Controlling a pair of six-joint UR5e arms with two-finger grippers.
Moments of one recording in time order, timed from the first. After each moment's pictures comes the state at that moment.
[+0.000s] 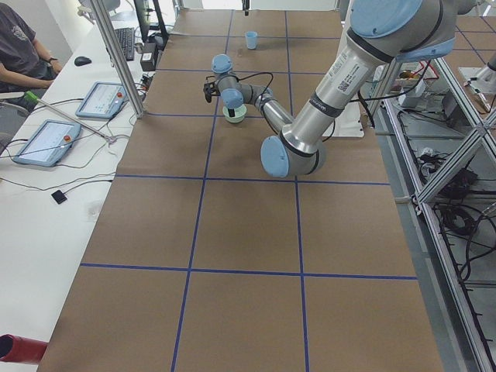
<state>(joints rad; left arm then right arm) -0.70 -2.27 -1.50 -1.97 -2.20 -1.40 1.42 -1.68 1.76 -1.38 2.45 0.03</state>
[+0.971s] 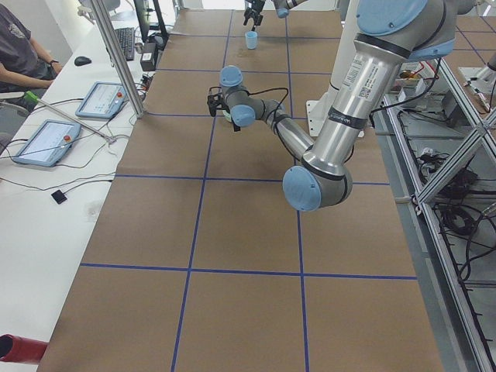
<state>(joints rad) -0.75 -2.03 -1.74 -1.96 -2.20 -1.39 1.22 -1.79 1.34 -0.06 2.23 0.33</state>
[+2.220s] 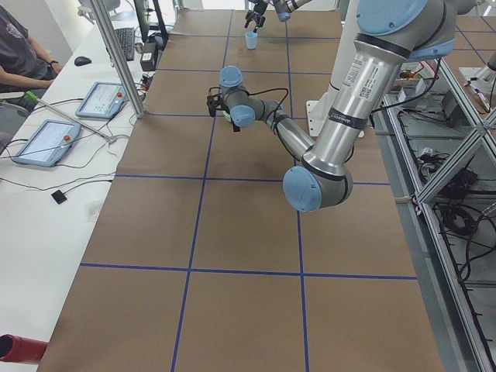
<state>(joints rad) -0.76 -2.03 -1.74 -1.96 -2.20 -1.39 1.15 -1.78 1.31 0.14 2.20 0.45</state>
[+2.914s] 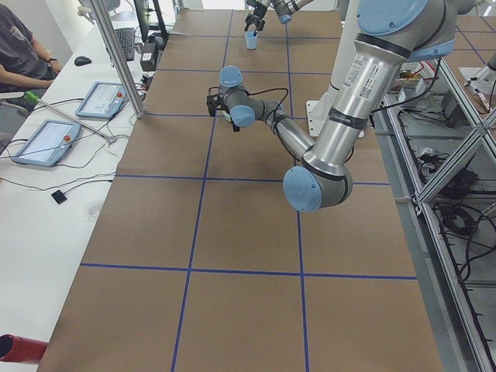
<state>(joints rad) -0.76 -2.03 -1.74 -1.96 -2.20 -1.39 1.10 -1.77 1.31 0.13 2.15 0.45</state>
